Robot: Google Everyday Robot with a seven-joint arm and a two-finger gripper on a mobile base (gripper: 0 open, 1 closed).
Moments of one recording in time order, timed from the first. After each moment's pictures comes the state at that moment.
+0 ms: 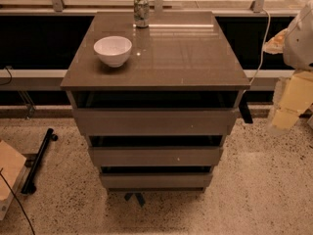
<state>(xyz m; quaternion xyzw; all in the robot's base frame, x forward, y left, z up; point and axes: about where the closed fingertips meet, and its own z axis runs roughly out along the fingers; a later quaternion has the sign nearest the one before) 0.438 -0.217 0.976 -0.60 0.78 -0.03 0.16</state>
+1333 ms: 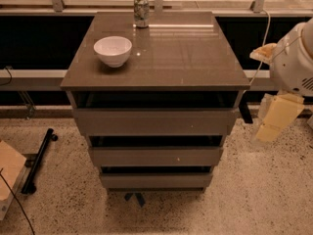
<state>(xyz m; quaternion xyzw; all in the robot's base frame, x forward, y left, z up) 0.441 -0.199 0.954 -0.62 0.75 -0.05 0.22</state>
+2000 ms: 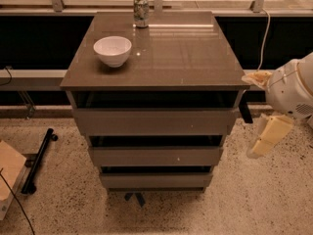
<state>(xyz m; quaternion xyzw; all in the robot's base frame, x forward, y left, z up) 0.456 -0.212 0.887 -0.63 0.73 0.03 0.26</state>
